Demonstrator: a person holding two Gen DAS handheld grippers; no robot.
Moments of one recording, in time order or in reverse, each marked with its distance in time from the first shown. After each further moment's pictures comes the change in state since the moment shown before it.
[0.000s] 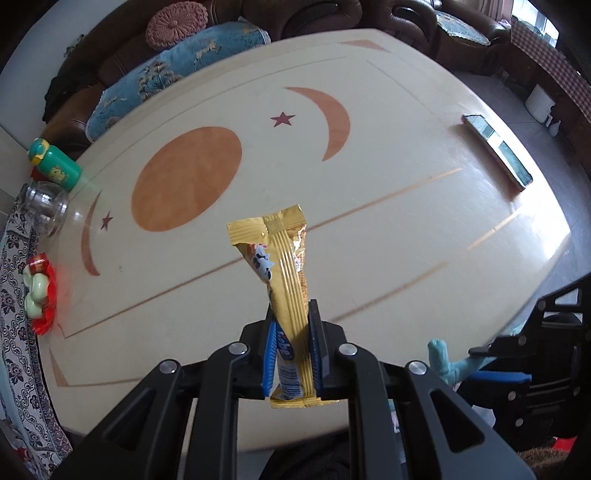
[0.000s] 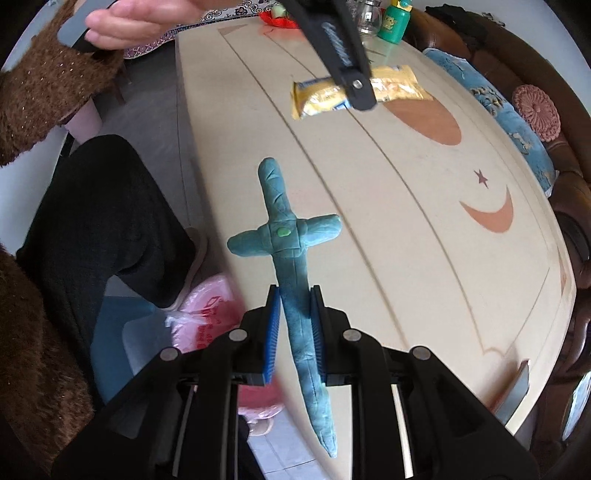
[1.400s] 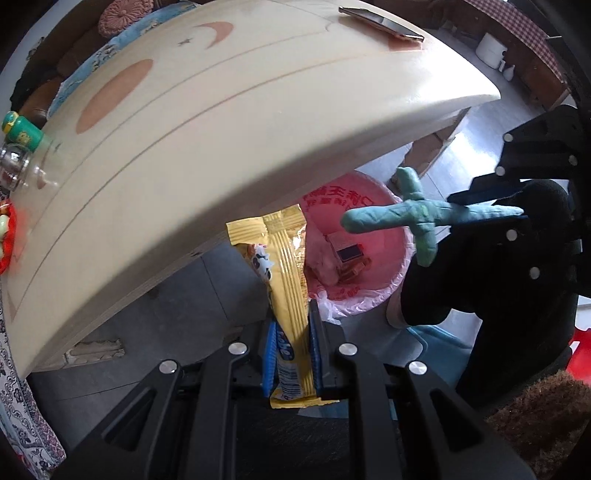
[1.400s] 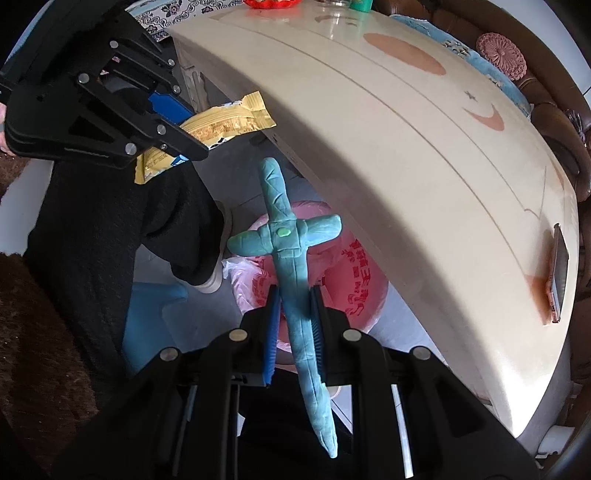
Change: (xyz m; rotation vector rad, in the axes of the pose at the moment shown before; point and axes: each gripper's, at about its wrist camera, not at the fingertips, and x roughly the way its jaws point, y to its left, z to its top) left arm 0.006 -0.121 -0.201 0.117 0.087 -0.121; right arm 0.010 0.086 -0.088 0.193 0.039 -0.027
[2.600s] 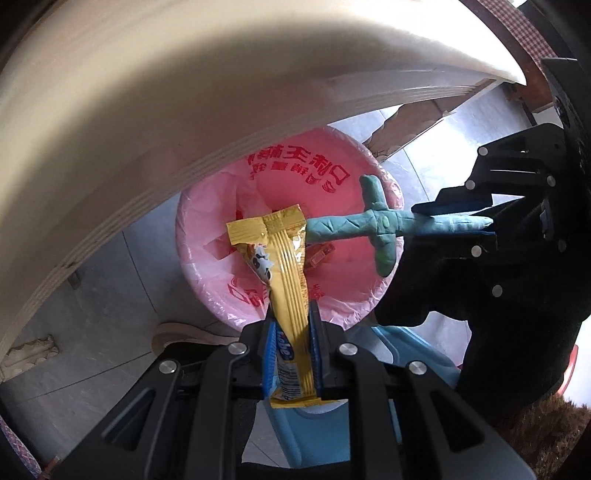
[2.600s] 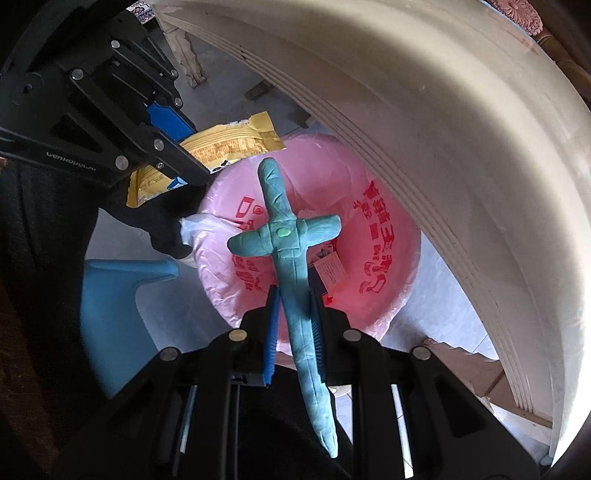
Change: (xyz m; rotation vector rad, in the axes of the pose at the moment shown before) left arm 0.135 -0.001 0.034 -0.039 0.165 -0.236; right arm 0.120 -0.035 -0.036 0.048 0.121 0.100
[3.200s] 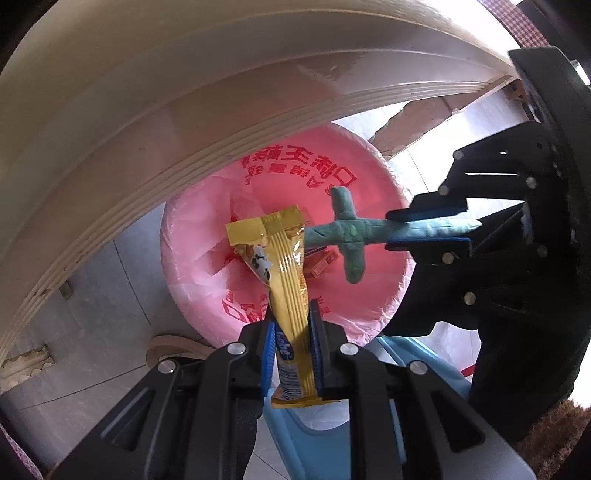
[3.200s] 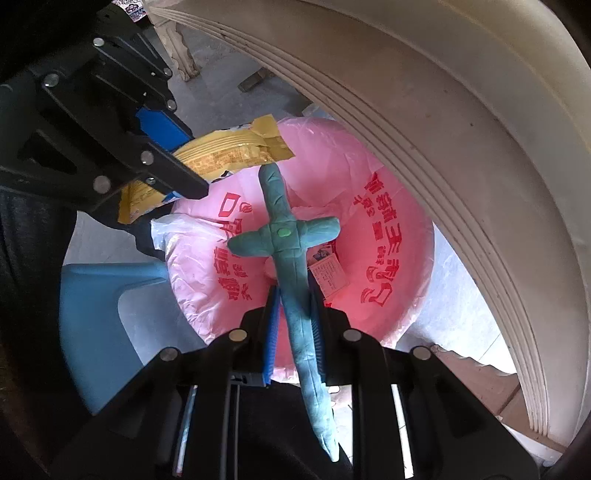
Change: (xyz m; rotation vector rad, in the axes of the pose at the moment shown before) left arm 0.025 0.004 0.012 0.018 -0.003 -0.012; right arm 0.039 -0.012 0.005 0.004 0.013 0.011
